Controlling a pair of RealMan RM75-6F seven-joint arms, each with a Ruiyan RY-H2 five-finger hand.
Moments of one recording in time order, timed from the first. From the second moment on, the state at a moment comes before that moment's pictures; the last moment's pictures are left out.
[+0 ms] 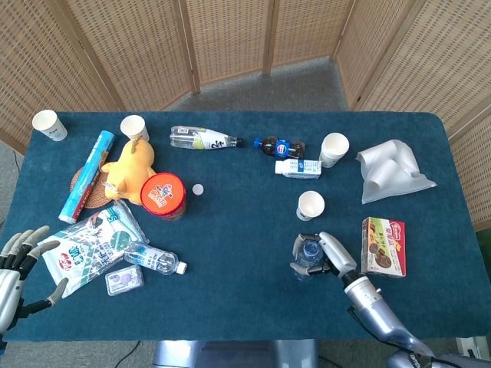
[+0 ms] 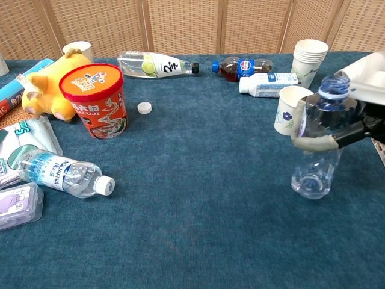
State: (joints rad) left arm 0.02 -1.05 0.05 -1.81 1.68 1.62 -0.14; right arm 0.48 -1.40 0.08 -1.65 -1.39 1.05 0.55
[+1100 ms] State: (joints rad) left arm -0.02 -1.05 0.03 -1.83 1.70 1.60 -0.13; right arm 0.56 -1.19 0.23 -1.74 -1.01 0.98 0.06
